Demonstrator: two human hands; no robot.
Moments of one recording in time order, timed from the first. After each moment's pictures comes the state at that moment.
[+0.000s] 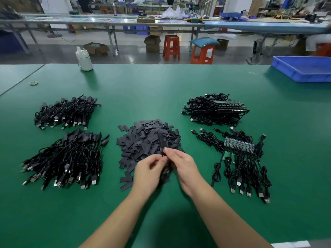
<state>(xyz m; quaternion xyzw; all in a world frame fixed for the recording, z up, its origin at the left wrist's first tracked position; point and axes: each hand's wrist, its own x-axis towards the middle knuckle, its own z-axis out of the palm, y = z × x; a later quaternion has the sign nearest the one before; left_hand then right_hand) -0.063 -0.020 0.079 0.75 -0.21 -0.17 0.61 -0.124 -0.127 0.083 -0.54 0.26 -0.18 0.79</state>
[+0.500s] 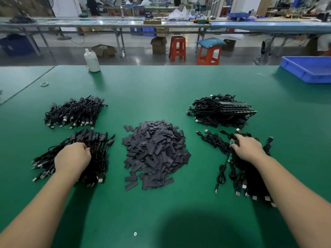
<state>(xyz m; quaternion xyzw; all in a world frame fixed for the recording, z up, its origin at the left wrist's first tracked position) 0.117 0.117 0.087 0.99 -0.09 0.04 0.05 -0.180 -0.350 0.076 -0.90 0.42 0.06 0.07</state>
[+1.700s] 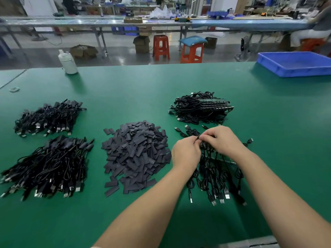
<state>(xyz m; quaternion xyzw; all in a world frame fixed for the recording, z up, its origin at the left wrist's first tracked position) -0.112 -0.175 0.098 0.85 -0.36 -0.06 0.39 -0.189 -0.295 0.139 -0.93 0.26 -0.10 0.24</state>
